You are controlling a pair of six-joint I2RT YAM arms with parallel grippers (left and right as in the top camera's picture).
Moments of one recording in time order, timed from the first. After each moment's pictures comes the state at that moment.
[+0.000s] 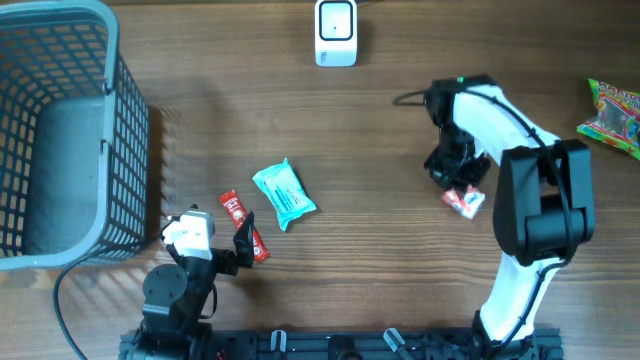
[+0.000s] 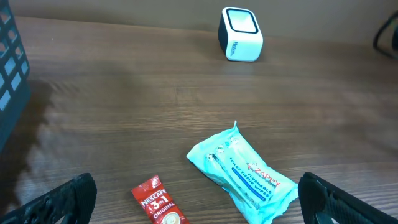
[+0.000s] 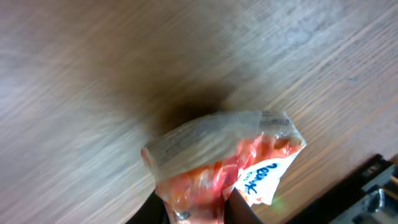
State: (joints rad) left arm -0.17 0.01 0.13 -0.42 0.06 -0.16; right arm 0.16 2.07 1.45 -1.32 0.16 0.81
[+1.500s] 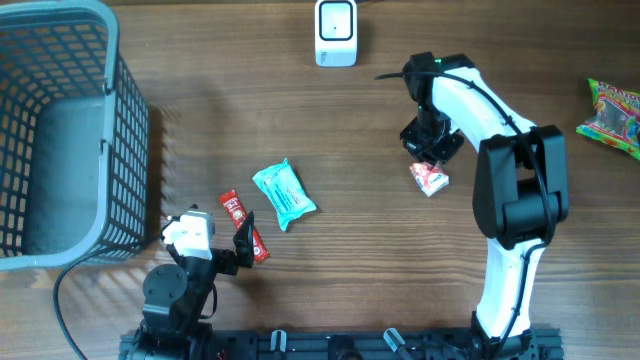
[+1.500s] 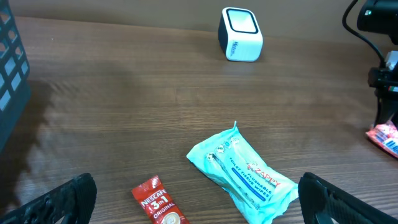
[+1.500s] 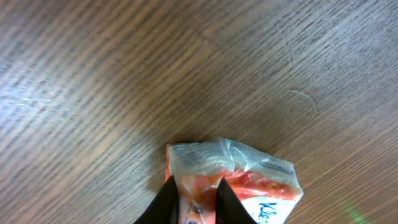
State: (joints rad) left arm -0.17 0.01 0.13 -0.42 0.06 -0.16; right arm 0.22 2.20 1.66 -1.26 0.09 0.94
